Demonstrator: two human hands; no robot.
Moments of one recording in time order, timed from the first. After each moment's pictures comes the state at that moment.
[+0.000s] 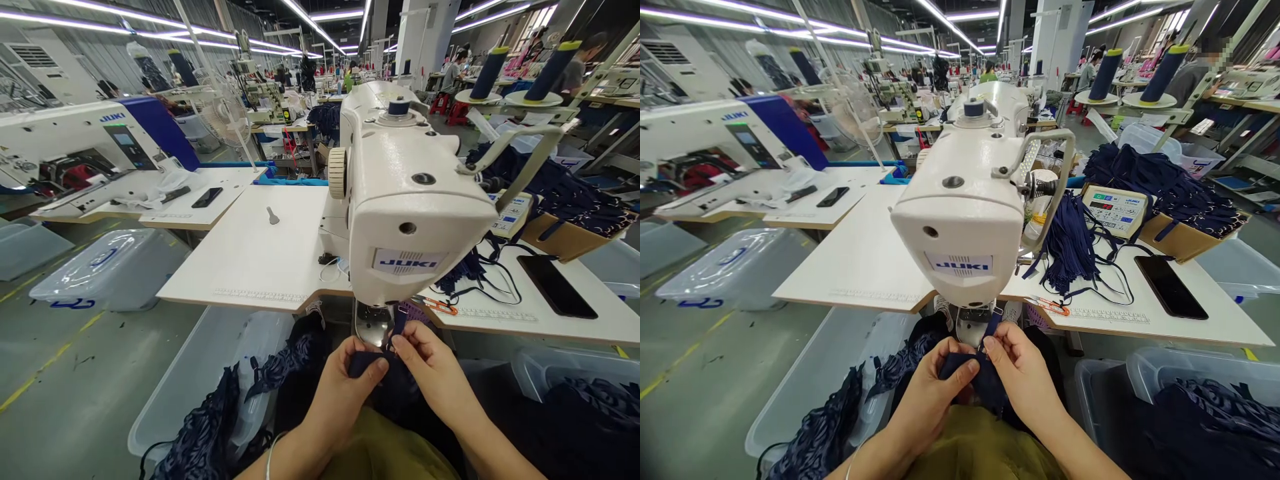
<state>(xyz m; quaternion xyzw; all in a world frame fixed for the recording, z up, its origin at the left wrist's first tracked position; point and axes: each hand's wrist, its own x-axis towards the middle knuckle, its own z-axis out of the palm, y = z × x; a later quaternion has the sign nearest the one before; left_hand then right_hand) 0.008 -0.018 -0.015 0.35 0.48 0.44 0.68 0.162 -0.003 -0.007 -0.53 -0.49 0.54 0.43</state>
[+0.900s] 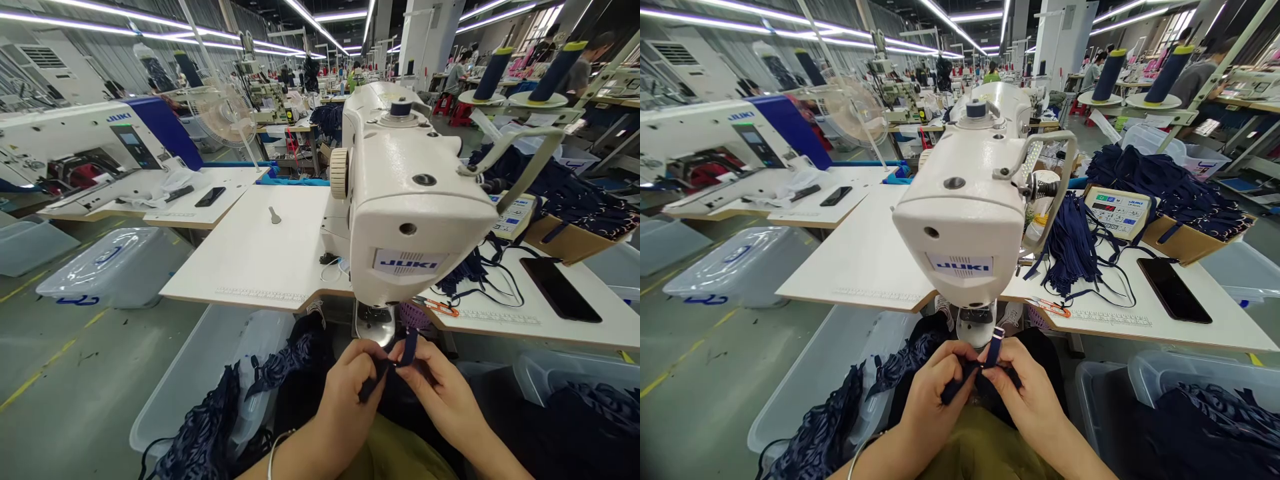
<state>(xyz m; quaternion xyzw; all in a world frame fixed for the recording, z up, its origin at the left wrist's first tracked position) 0.006 -0.019 -0.010 0.70 0.43 0.47 0.33 0.176 -0.019 -0.018 -0.44 -0.67 0.40 0.46</state>
